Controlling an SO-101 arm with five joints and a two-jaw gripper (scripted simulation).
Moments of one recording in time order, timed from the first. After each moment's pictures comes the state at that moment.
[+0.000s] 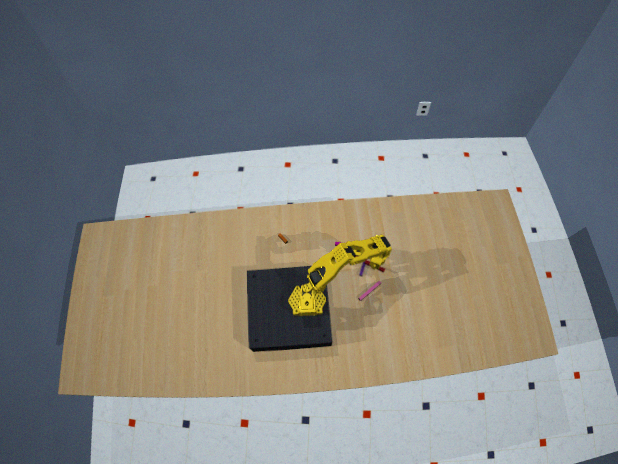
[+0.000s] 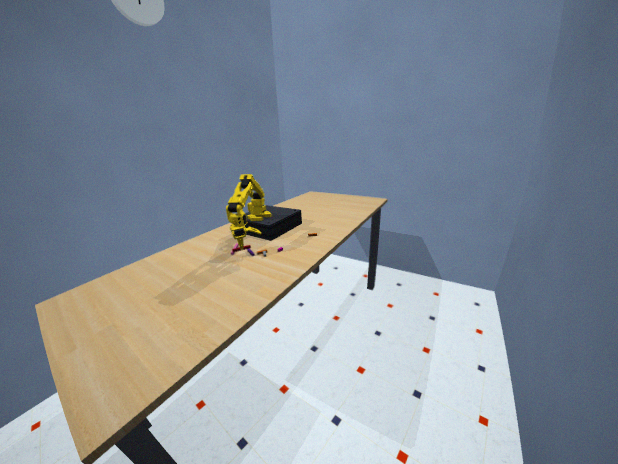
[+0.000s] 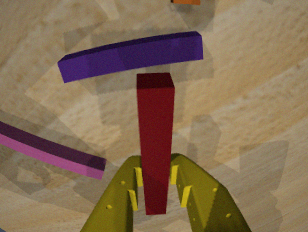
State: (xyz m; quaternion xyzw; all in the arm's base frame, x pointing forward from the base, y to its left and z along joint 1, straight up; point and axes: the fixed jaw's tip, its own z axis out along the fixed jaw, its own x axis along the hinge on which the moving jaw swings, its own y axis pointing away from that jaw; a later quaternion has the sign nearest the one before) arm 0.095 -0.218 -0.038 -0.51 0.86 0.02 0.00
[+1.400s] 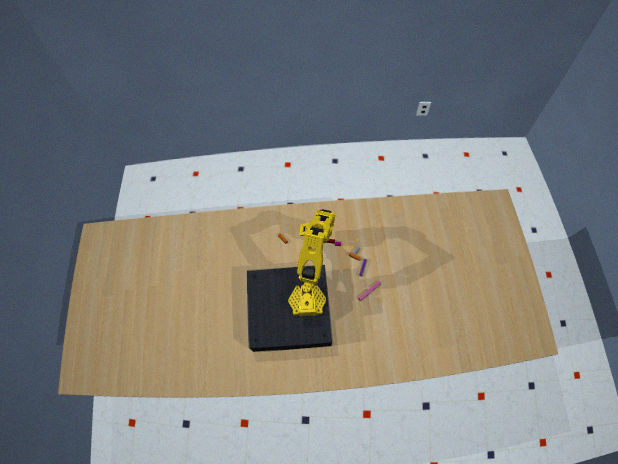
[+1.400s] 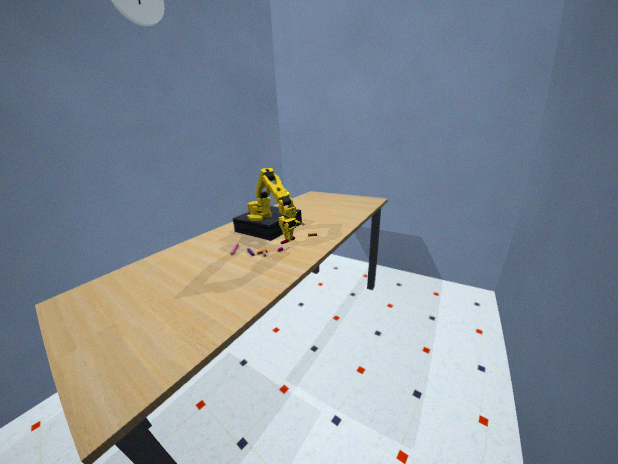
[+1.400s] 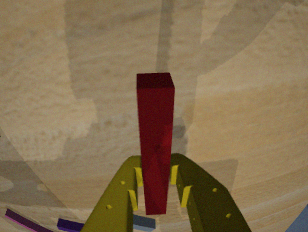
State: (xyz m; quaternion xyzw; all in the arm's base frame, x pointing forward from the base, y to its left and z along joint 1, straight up) arm 0.197 -0.062 -0.044 -0.65 0.76 0.01 -0.01
